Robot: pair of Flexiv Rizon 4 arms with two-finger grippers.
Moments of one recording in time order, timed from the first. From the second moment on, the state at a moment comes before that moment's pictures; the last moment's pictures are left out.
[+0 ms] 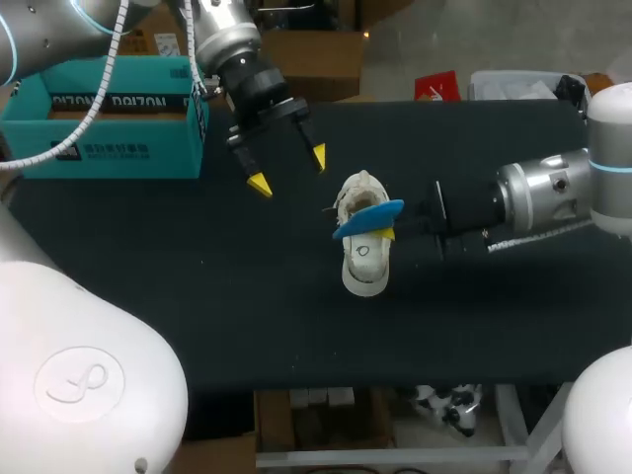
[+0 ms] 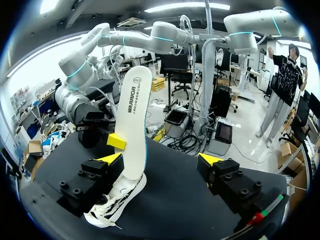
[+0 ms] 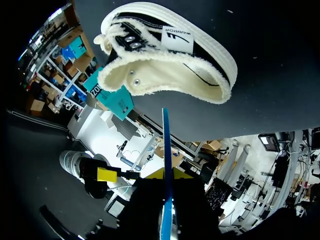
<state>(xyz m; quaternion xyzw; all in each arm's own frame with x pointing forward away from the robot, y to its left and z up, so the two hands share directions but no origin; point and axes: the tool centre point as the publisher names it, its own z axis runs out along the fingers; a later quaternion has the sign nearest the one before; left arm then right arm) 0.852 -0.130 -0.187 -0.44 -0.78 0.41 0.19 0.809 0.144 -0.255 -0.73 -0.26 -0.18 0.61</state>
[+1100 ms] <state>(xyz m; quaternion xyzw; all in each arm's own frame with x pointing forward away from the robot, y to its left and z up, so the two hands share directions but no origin) 0.812 -0.159 -0.230 -0.33 -0.83 0.45 0.05 0.826 0.150 -0.267 -0.75 -0.19 -0.27 0.58</state>
